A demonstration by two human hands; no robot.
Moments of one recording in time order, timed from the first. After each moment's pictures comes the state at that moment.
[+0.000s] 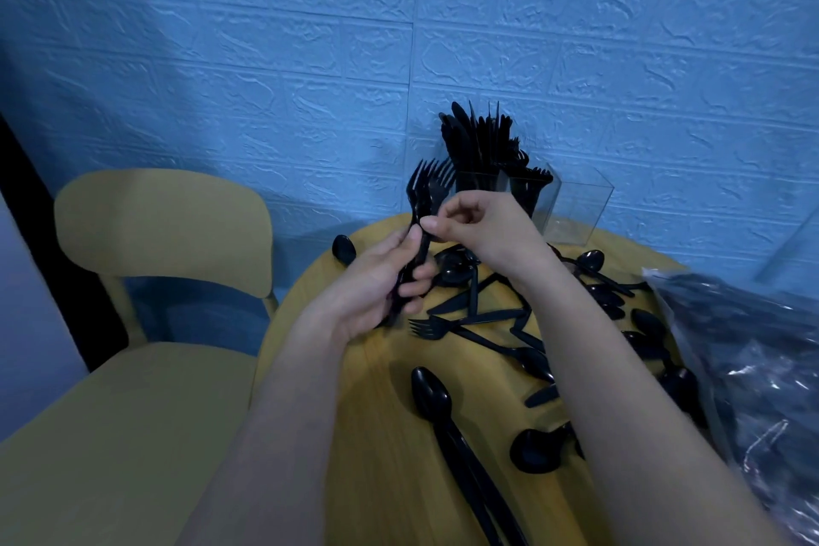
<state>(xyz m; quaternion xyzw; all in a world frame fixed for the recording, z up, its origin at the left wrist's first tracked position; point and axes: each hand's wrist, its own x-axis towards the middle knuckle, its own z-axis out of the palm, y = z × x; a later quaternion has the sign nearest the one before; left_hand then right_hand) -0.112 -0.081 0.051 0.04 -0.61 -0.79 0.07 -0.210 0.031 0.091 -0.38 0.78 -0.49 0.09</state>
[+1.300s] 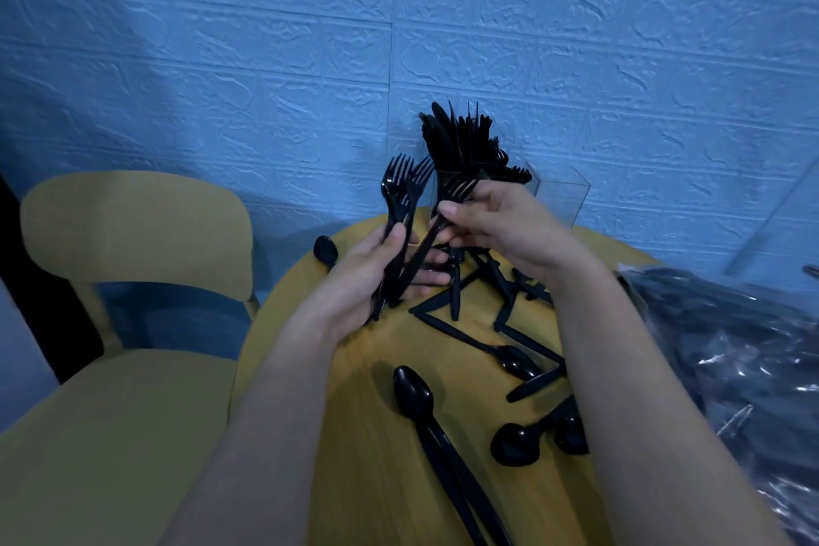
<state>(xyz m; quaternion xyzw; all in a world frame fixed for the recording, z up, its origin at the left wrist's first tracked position) -0.117 -0.075 0.051 0.06 -0.59 -0.80 0.10 -0.226 0.059 0.102 -0.37 0.67 -0.60 0.24</state>
